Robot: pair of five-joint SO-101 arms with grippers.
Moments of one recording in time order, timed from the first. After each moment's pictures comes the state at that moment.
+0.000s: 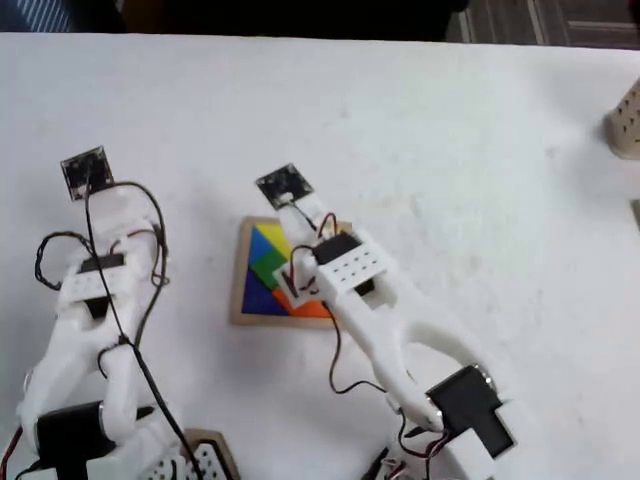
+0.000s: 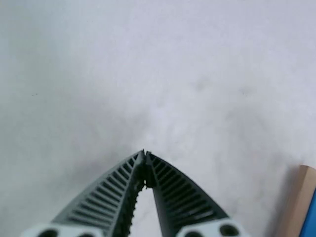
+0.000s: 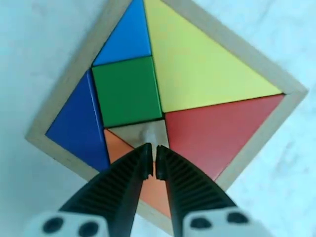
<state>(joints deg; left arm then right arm) -18.2 -17.2 58.2 23.3 11.9 -35.2 -4.2 35.8 48.7 3.0</state>
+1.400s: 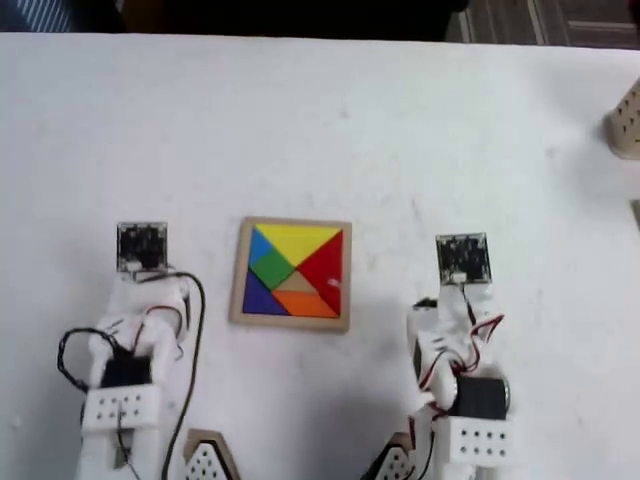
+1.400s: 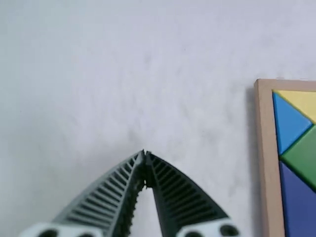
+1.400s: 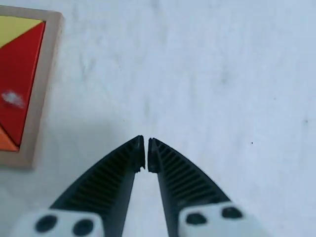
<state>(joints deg) -12.2 -68.4 95.4 23.0 -5.7 0.5 -90.3 85.9 62.2 9.1</state>
